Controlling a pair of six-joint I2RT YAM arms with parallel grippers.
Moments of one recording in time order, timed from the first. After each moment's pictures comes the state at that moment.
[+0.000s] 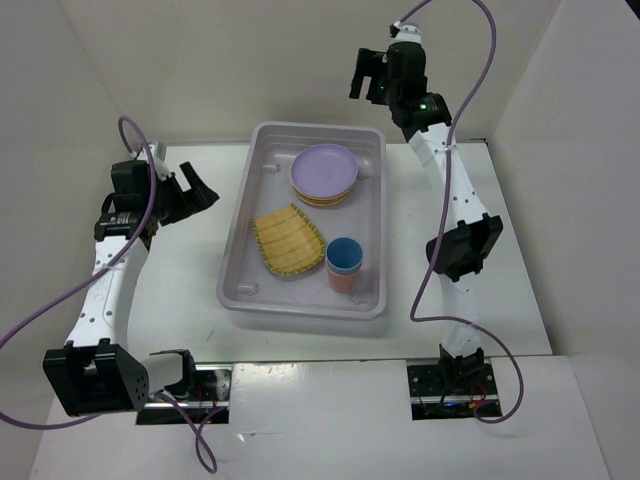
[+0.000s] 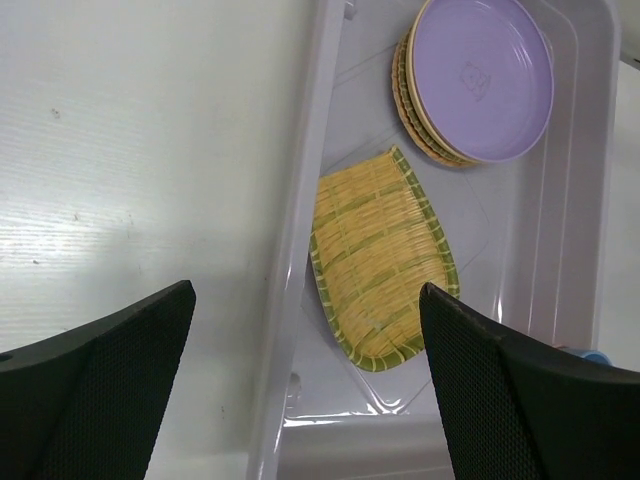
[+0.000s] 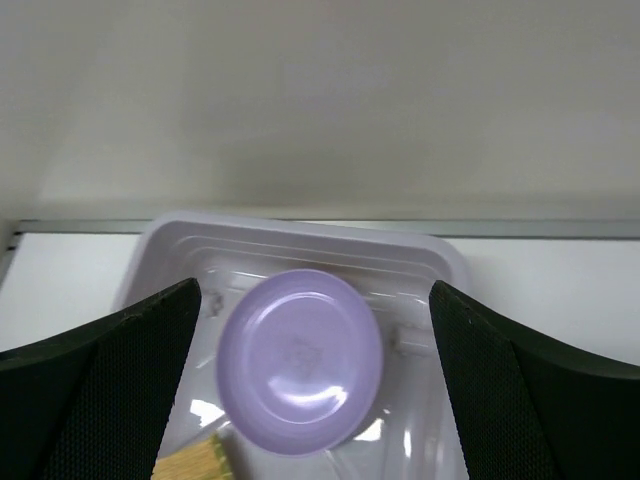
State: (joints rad) left arm 0.12 1.20 1.14 -0.51 0.31 -0.38; right arm 0.35 2.16 2.55 -0.61 0.16 0.27
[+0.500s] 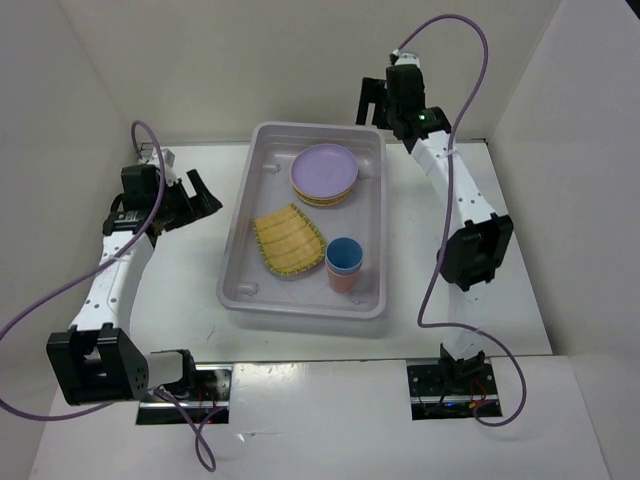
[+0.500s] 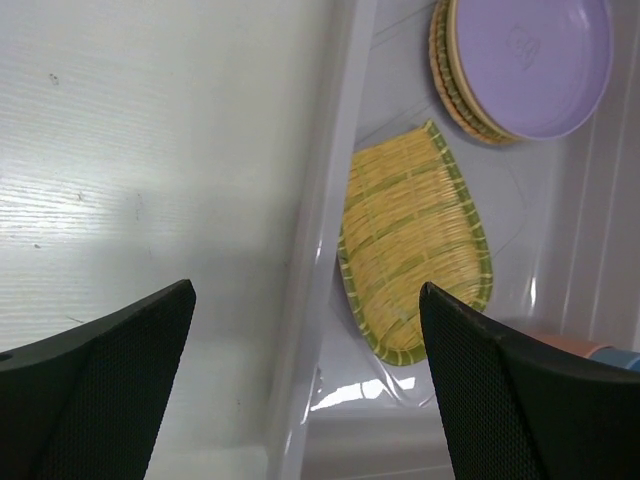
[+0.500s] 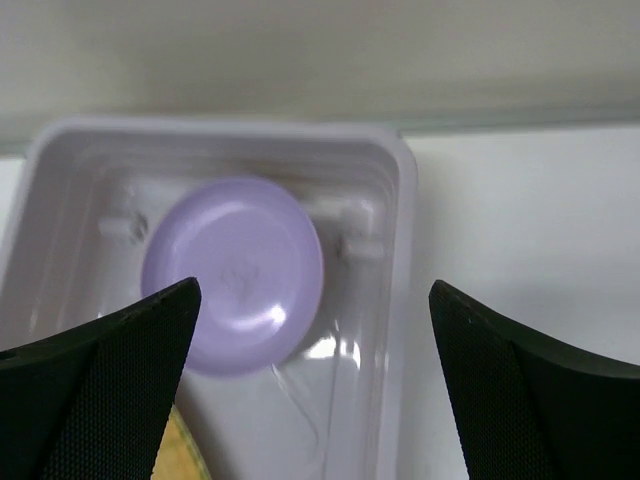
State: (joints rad) left arm 0.12 1.23 1.09 -0.50 0.30 -0.36; right arm 0.31 2.06 2.27 -0.64 0.21 0.26
